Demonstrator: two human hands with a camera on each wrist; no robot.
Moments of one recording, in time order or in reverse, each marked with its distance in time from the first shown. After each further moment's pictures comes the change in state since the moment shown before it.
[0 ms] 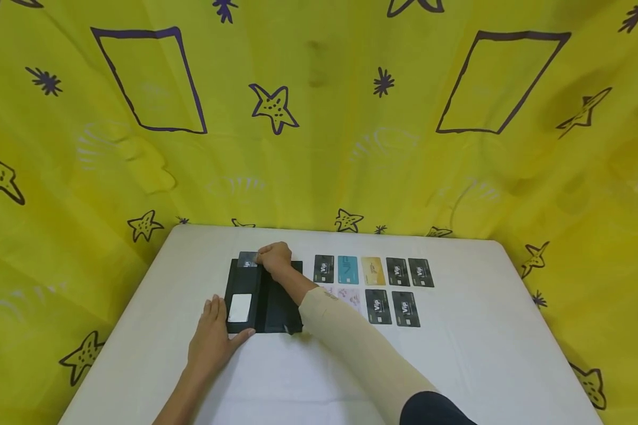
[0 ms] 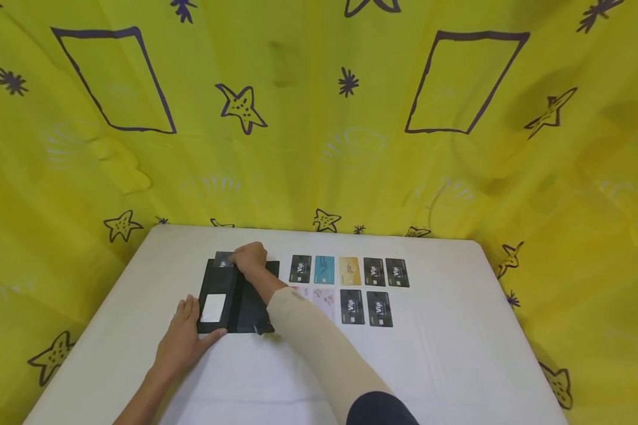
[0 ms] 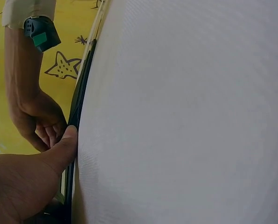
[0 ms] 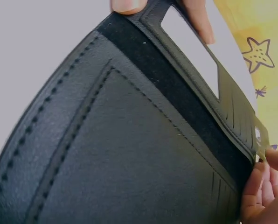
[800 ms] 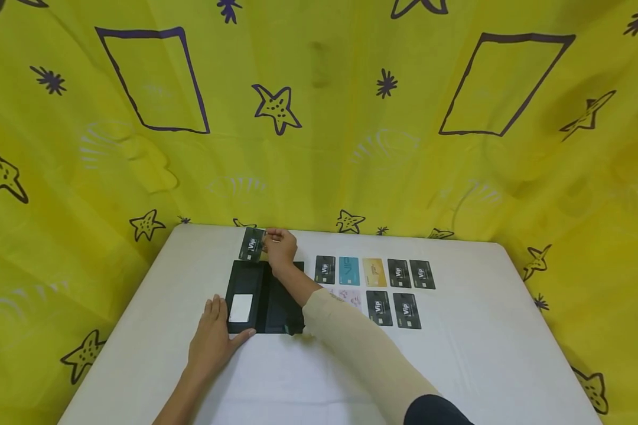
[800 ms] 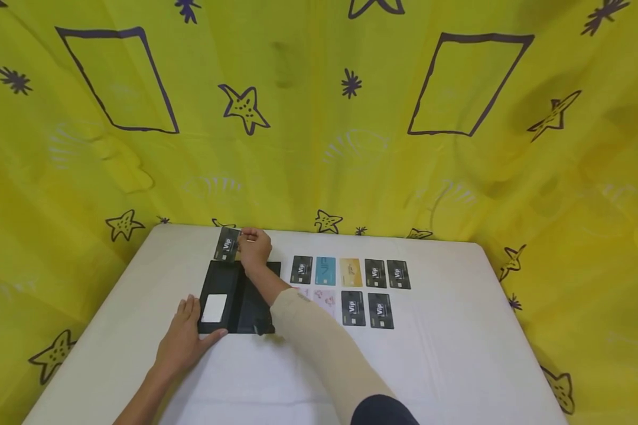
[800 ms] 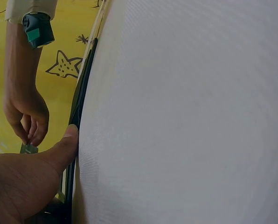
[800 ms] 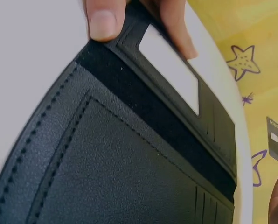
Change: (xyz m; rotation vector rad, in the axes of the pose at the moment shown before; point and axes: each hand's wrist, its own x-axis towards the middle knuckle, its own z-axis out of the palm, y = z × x) left_hand 0.001 0.001 0.002 0.020 0.016 -0.011; right_hand 0.000 -0.010 -0.001 0.529 0.124 -0.166
